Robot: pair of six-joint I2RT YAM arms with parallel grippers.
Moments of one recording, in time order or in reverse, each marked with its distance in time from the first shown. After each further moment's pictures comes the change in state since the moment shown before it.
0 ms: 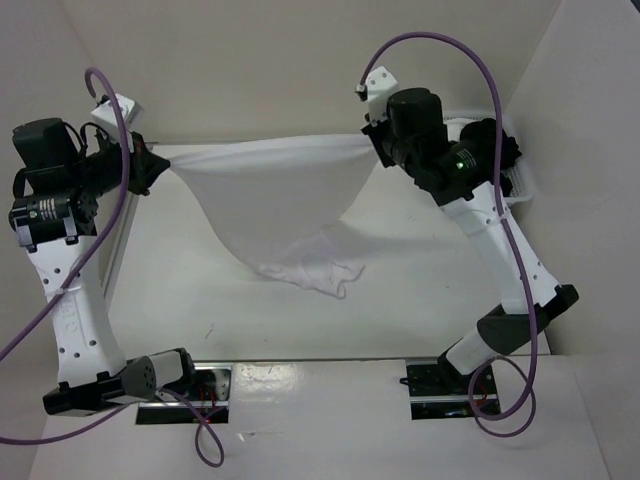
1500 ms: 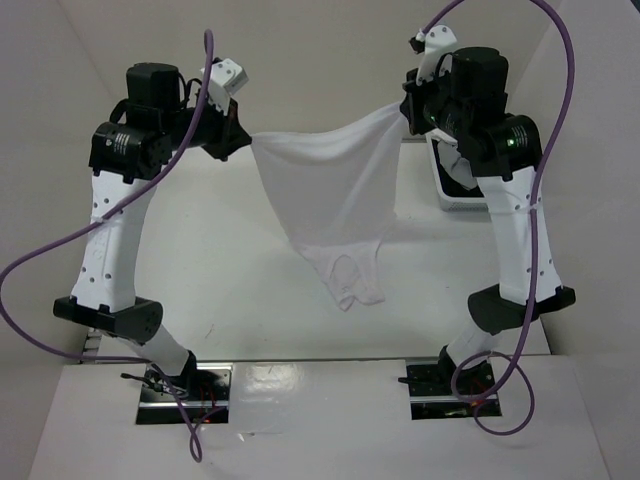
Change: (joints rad) left arm -0.523 0.387 0.471 -0.115 -0.249 -0.080; right arm -0.232 0.102 0.358 -0.129 -0.315 0.123
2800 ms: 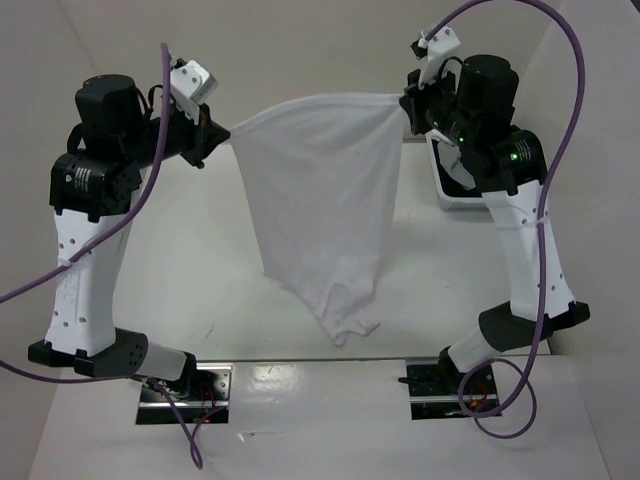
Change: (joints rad) left arm 0.035 -0.192 -0.126 0.090 0.009 0.050; right arm 0.007 -0.114 -0.192 0.188 -0.054 -0.079
